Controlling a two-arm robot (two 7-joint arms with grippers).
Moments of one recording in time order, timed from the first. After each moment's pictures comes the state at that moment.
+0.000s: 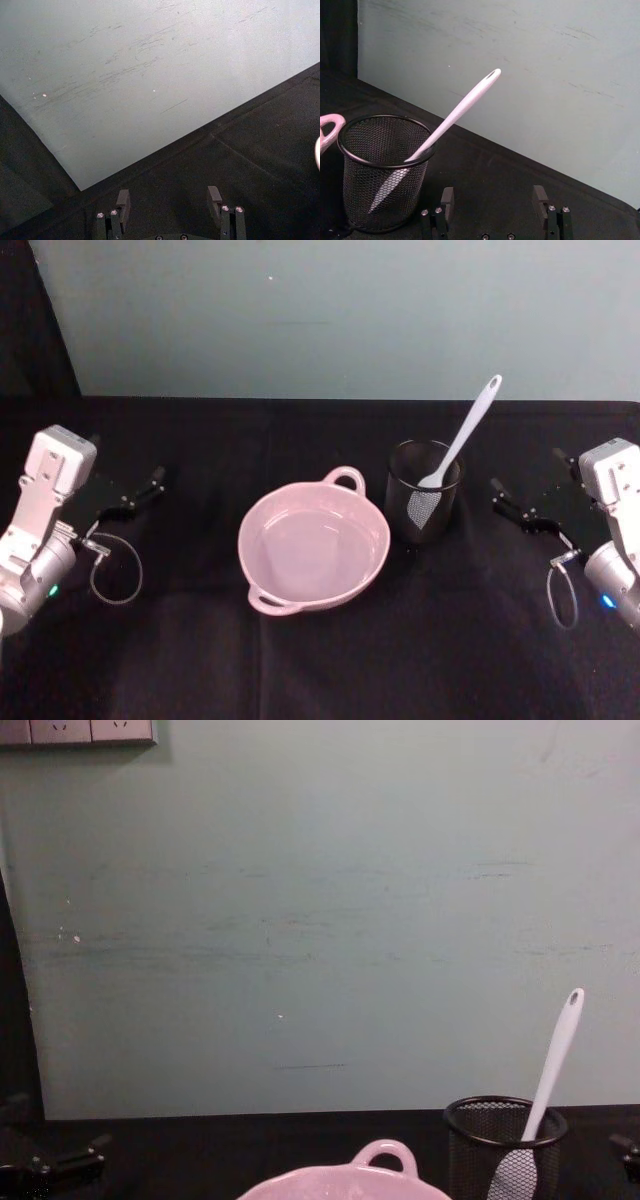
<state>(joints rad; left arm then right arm) -0.20 0.60 0.45 -1.41 -0.25 -0.12 0.03 0.20 0.60 -0.45 -1.41 0.25 -0.12 -0.03</state>
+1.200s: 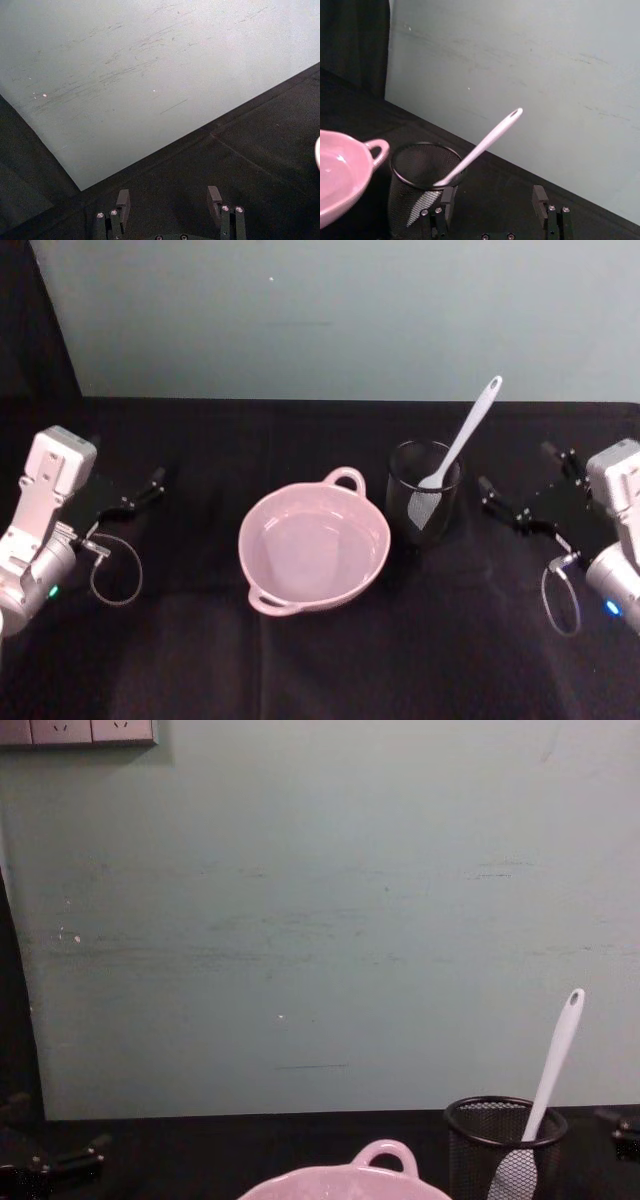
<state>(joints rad) -0.20 0.60 0.45 -1.41 -0.25 -0.12 0.03 0.12 0.64 -0.41 -1.56 0.27 -0.13 0.01</state>
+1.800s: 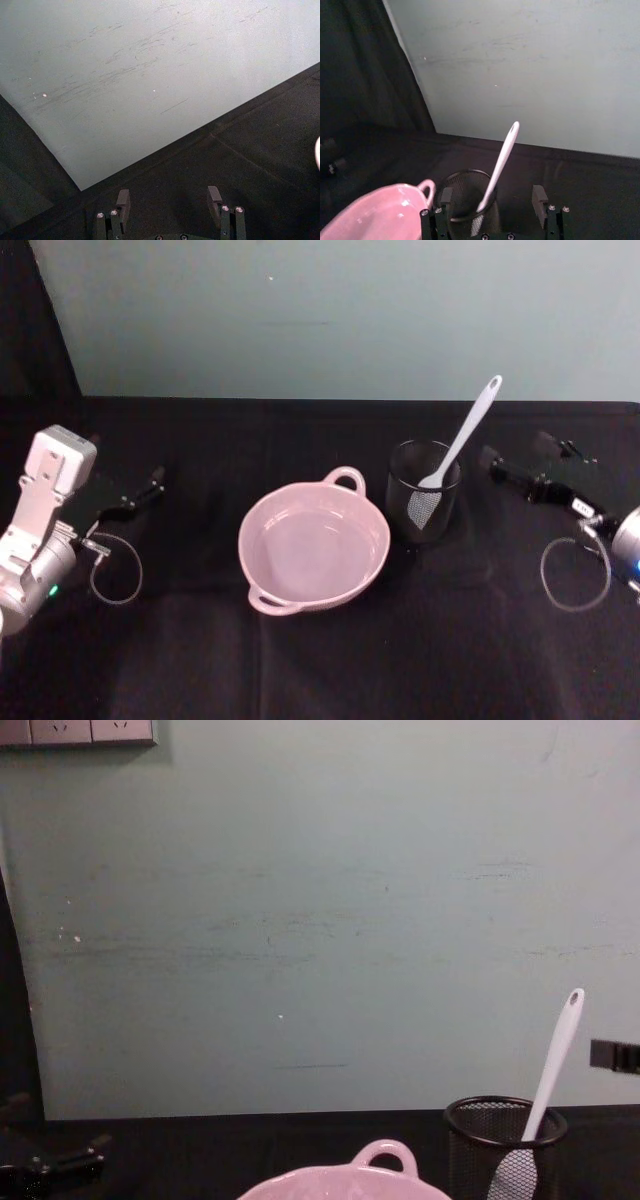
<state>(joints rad) -0.20 0.60 0.45 -1.41 -0.25 -0.12 0.03 0.10 0.63 -0.24 -1.68 0.71 0.19 0.23</state>
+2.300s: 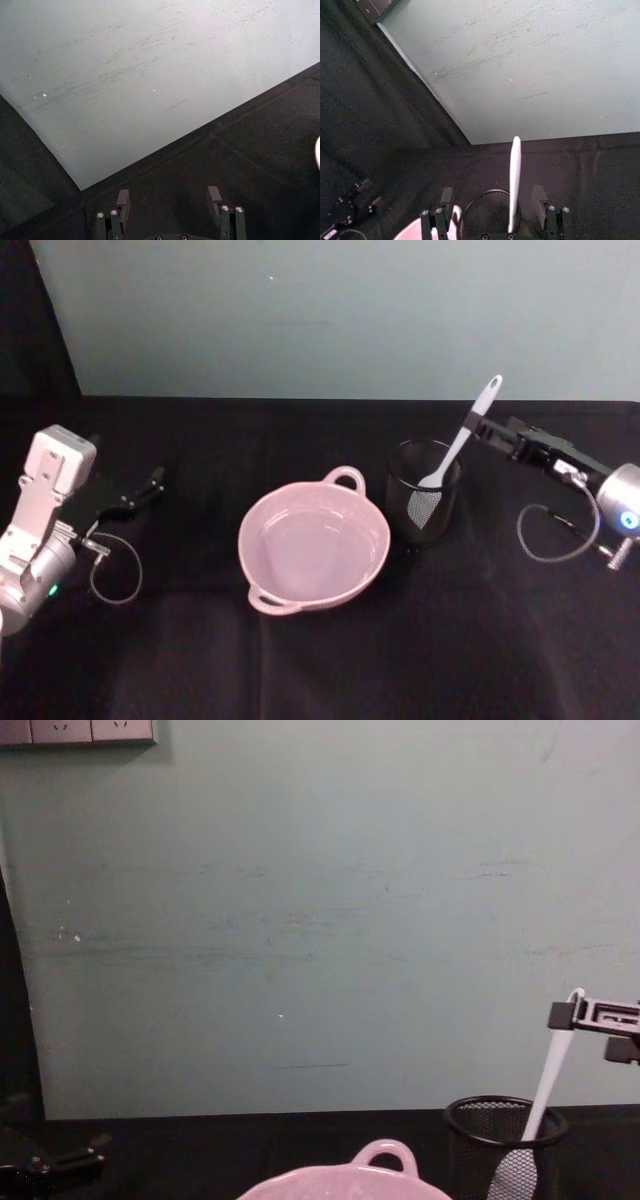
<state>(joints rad) -0.20 0.60 0.45 -1.41 -0.25 -0.12 0.03 0.26 0.53 -0.23 -1.52 0.95 0.36 0.30</state>
